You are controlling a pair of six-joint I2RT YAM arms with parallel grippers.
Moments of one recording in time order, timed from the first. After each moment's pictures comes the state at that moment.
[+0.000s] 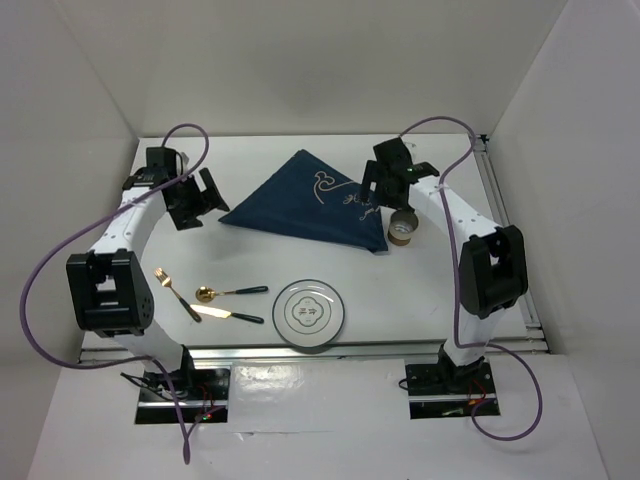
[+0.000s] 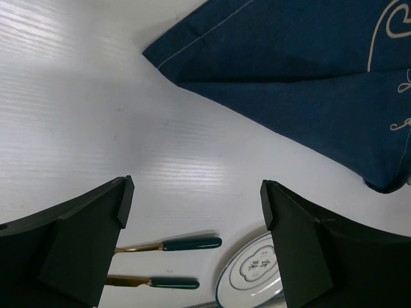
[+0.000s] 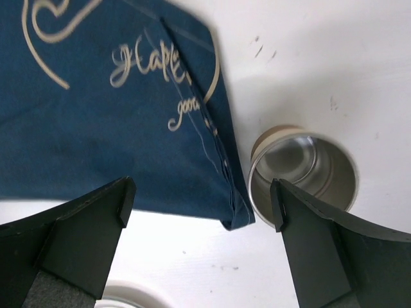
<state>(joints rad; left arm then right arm) 0.09 1.61 1.32 -0.69 0.25 -0.43 0.35 1.77 1.49 -0.65 0.27 0.54</state>
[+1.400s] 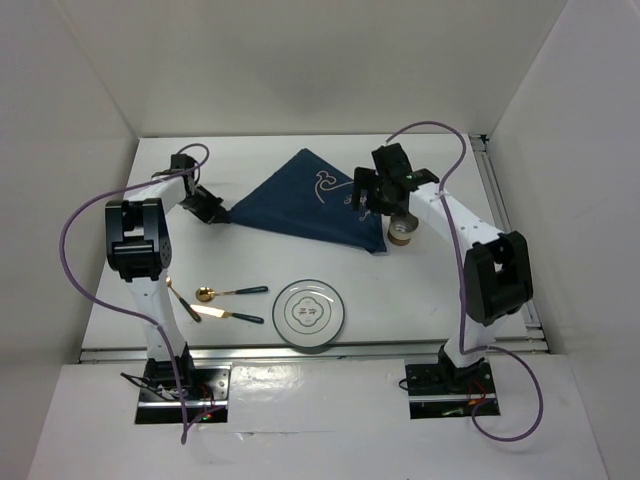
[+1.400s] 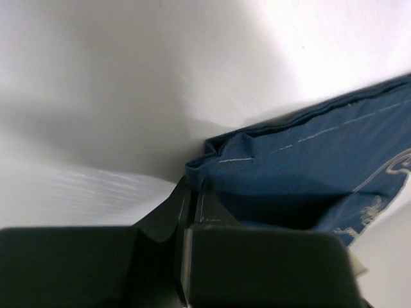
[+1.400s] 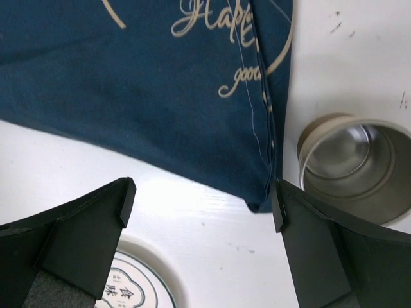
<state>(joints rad) 0.10 2.12 1.54 -0.62 0.29 -0.84 0.38 1.68 1.37 -0.58 0.07 0.46</state>
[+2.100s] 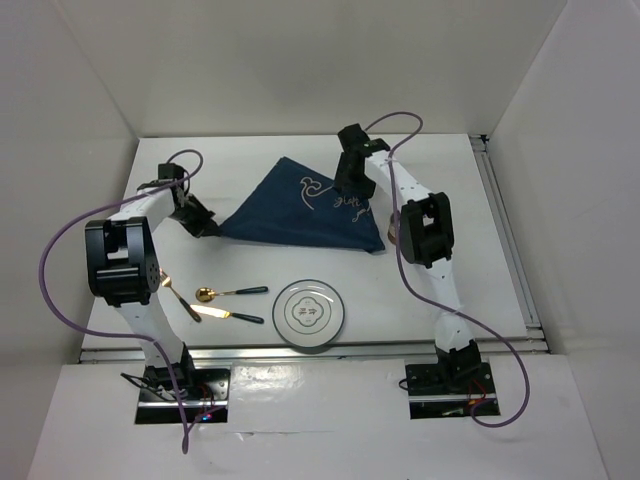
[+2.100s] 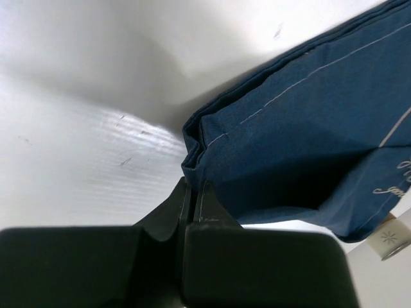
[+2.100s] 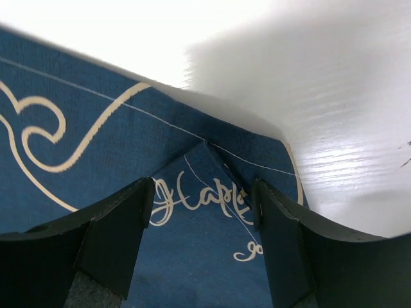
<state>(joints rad) 0.13 1.87 1.31 -0.64 0.28 -0.71 0.38 2.47 2.27 -0.89 0.18 0.61</state>
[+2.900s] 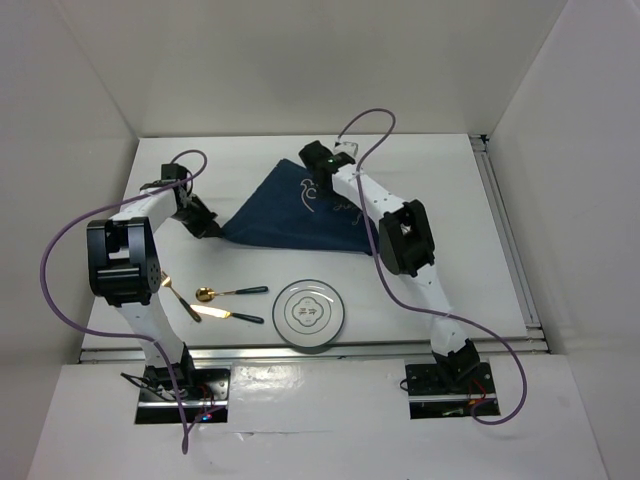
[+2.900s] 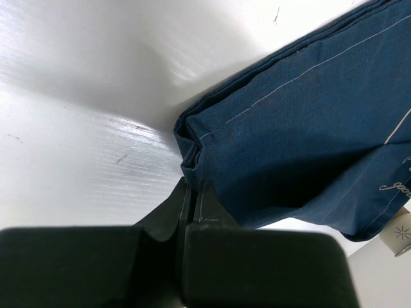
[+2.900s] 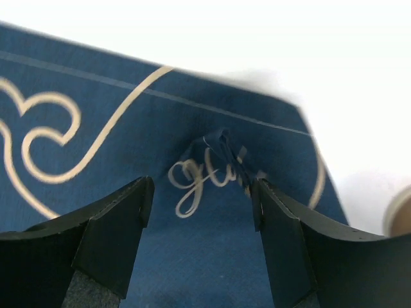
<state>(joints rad) 0.12 1.87 1.30 -0.64 0.29 -0.68 0.56 2.49 2.27 -0.92 0.59 0.73</state>
